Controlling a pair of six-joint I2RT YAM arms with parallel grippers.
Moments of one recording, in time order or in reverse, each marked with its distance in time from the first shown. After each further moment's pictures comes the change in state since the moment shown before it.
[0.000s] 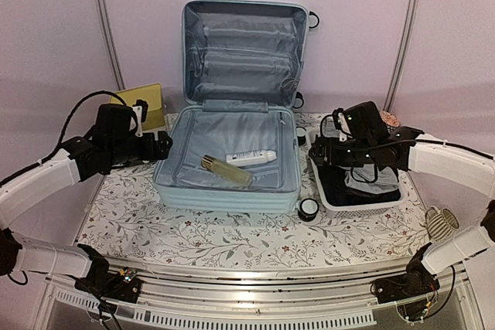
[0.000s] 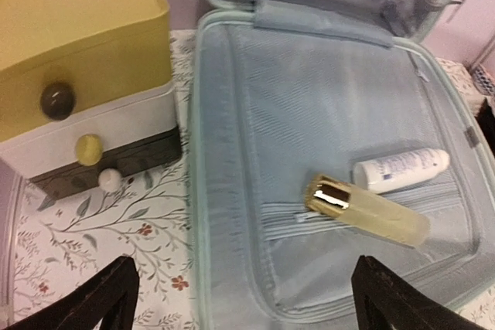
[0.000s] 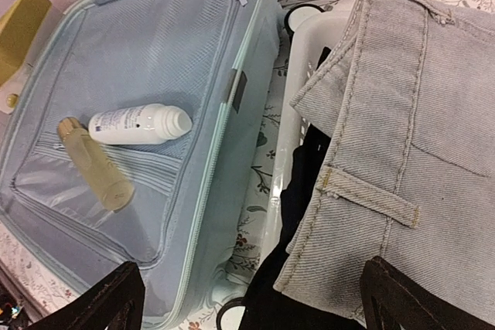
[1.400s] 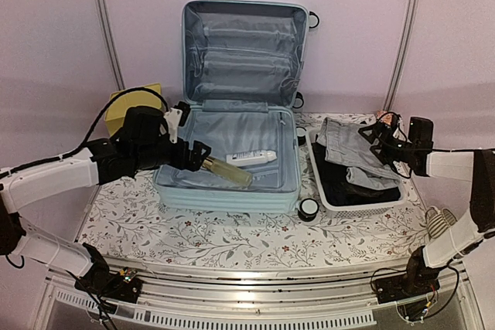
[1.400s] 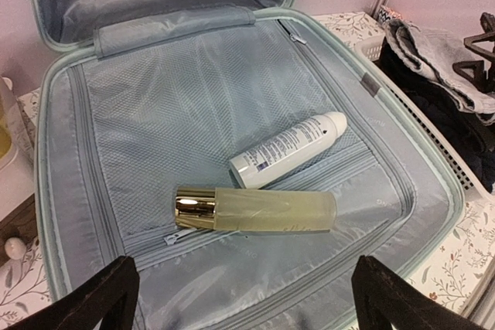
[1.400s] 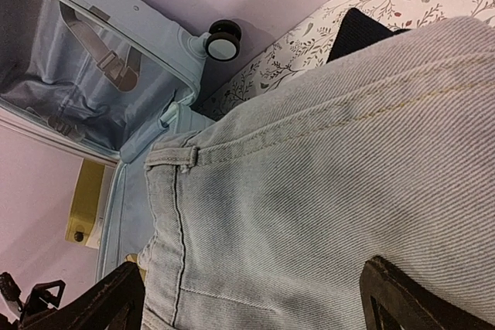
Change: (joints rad) left arm -0.198 0.128 0.023 0.161 0.069 0.114; right arm -0.698 0.127 -0.290 0.688 -0.684 0.221
